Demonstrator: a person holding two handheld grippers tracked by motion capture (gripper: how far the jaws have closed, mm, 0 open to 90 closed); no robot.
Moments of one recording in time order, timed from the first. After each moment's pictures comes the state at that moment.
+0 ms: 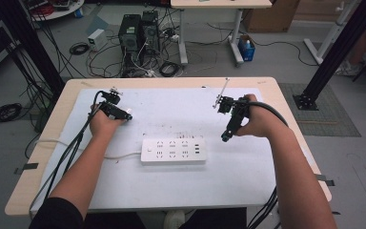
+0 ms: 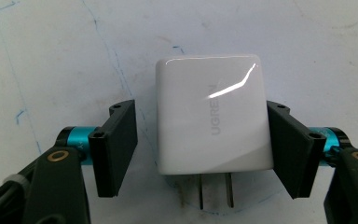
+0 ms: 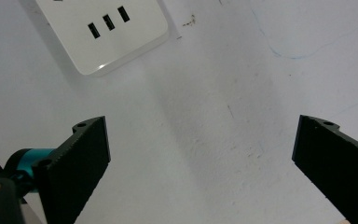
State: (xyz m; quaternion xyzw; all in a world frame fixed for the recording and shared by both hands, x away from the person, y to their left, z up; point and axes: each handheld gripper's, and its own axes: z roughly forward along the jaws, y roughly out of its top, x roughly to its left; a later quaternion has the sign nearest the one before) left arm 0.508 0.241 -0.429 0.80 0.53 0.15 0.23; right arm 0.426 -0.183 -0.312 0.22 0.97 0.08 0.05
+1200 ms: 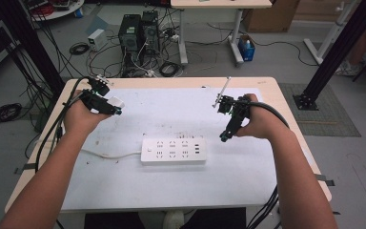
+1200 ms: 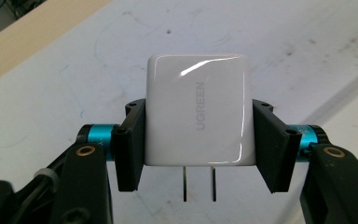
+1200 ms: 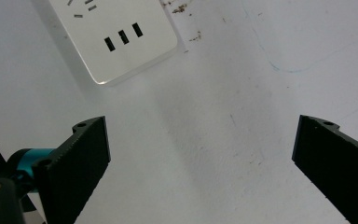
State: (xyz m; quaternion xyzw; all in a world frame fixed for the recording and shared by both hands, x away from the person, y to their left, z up) left arm 0.433 0.236 -0.306 0.86 0.42 0.17 0.25; right arm 0.415 -0.180 -0.302 0.21 0.97 0.11 0.06
